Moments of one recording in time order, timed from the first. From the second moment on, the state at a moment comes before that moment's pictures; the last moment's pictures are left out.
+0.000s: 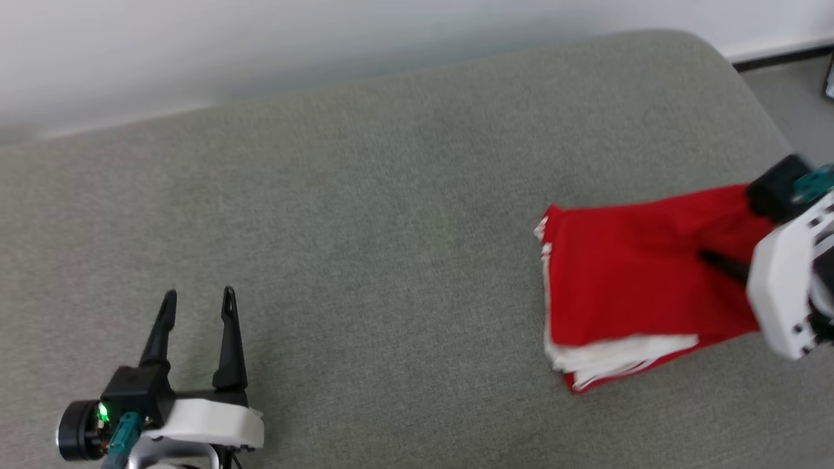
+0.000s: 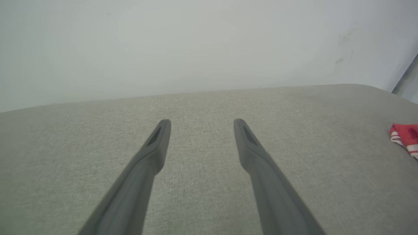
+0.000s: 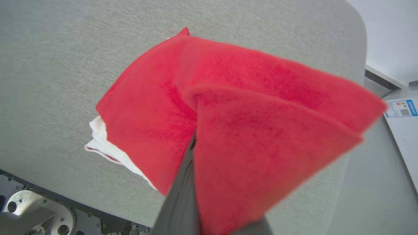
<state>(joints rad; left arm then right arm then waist) -0.01 0.05 0.08 0.04 -0.07 -0.03 -0.26 -0.61 -0.86 0.66 -0.01 0.85 0.13 0.67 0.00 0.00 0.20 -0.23</state>
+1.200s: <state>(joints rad) -0.12 0.07 0.12 -0.03 -0.05 -0.09 -0.26 -0.77 -0.76 0.21 0.63 0.27 0.13 0.25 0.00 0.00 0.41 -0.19</state>
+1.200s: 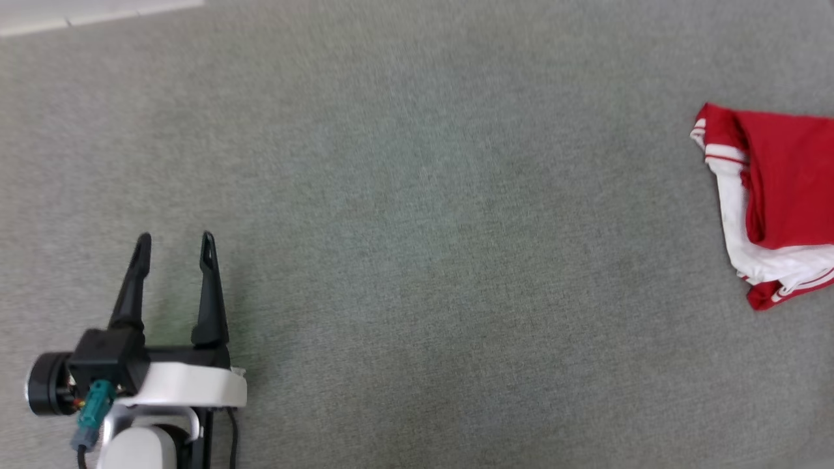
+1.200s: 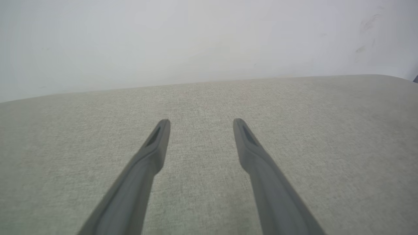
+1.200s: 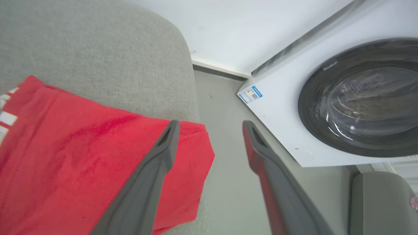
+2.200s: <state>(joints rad) 0.05 0.05 0.08 0.04 -0.10 -0.02 -0.26 -0.16 -0.09 -0.05 0.00 0.04 0.13 -0.26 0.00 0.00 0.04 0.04</state>
